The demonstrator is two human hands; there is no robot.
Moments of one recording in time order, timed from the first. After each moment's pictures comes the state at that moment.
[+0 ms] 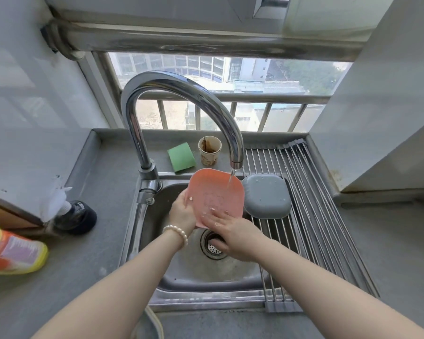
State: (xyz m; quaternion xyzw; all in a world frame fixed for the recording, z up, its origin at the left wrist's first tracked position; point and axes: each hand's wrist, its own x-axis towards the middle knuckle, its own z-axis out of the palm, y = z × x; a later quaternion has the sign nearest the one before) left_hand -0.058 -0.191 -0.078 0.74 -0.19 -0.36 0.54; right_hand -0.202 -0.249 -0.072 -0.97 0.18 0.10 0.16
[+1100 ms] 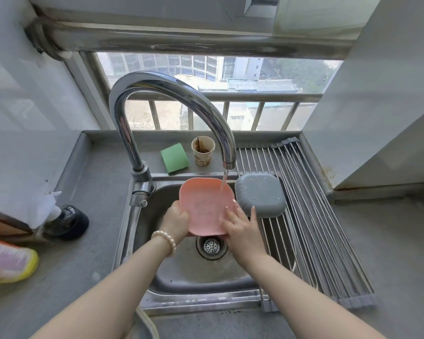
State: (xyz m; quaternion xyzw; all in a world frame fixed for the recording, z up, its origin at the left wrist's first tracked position) left_hand -0.049 -0.182 -0.080 0.78 -0.21 -0.42 0.42; right_hand -0.218 -0.240 -0.102 -0.93 0.36 -0.04 0.10
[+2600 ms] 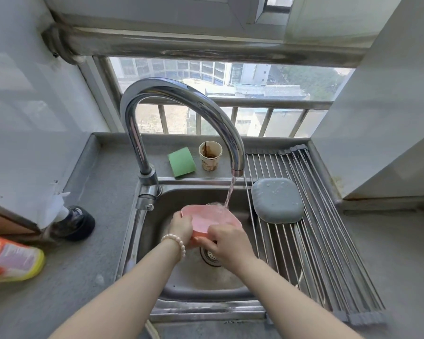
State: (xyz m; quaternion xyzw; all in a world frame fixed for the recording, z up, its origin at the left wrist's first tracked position) left_hand -0.058 -0.189 -0.087 0.75 -0.03 -0.47 0.46; right_hand -0.183 -0.228 -0.091 -0.92 0.33 -0.10 0.19
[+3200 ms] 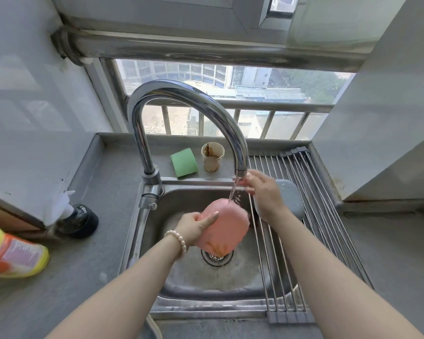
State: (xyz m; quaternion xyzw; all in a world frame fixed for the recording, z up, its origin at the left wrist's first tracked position) left_hand -0.055 -0.188 -0.081 0.71 -0.20 -0.54 0.40; right_hand -0.186 -0.307 -0.013 -0.65 0.42 -0.29 0.56
